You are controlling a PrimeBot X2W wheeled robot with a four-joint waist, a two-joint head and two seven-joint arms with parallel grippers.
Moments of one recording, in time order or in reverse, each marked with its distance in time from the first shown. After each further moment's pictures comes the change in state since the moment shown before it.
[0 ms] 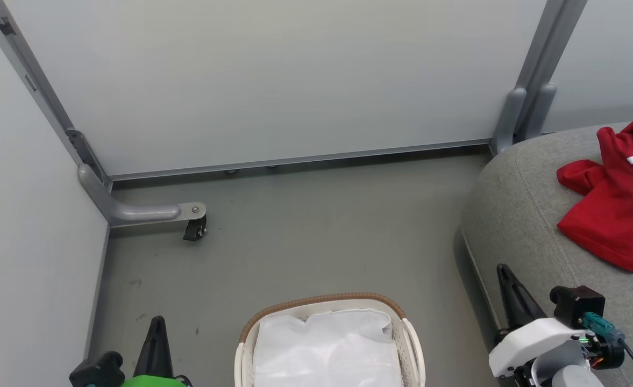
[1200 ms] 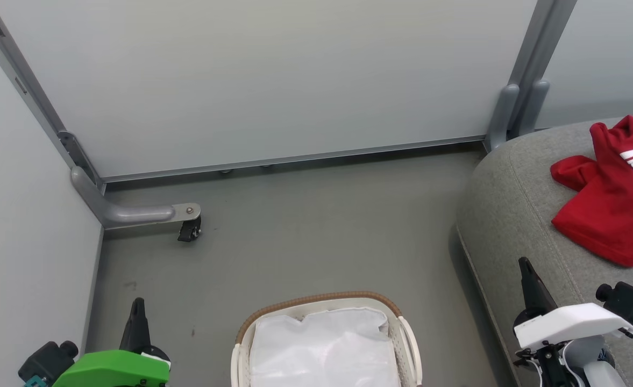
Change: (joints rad) left arm -0.054 0.000 0.083 -0.043 -0.494 -0.035 0.147; right arm 0.000 -0.002 -0.046 -0.061 0.588 0.000 0.142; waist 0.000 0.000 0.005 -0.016
